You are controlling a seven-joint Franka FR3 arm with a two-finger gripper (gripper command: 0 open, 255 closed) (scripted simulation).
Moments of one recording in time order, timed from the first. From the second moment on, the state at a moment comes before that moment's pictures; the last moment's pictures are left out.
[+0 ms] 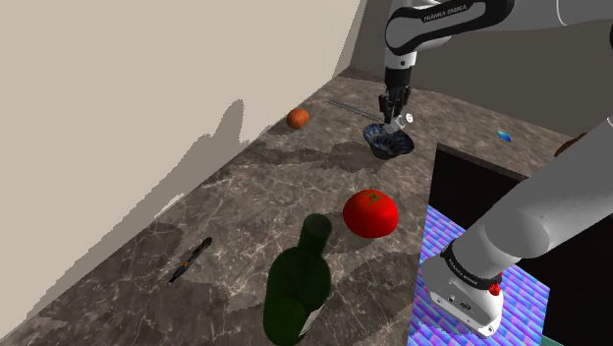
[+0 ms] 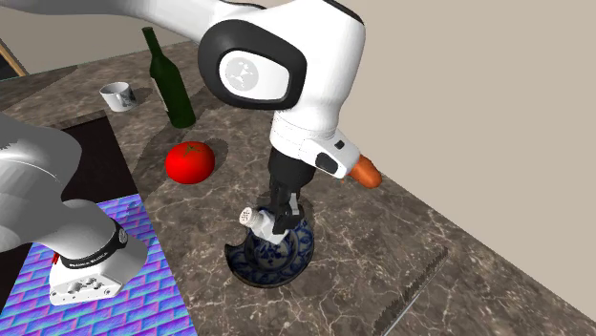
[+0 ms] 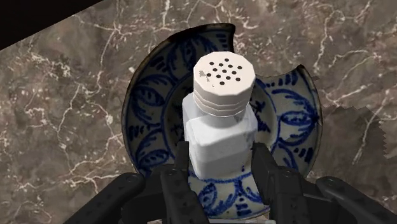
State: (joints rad) arm -0.17 -0.08 -0.16 -2.14 -0.16 1.81 -0.16
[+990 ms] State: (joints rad) arm -0.17 -0.07 -0.17 -2.17 -0.16 1.85 -0.15
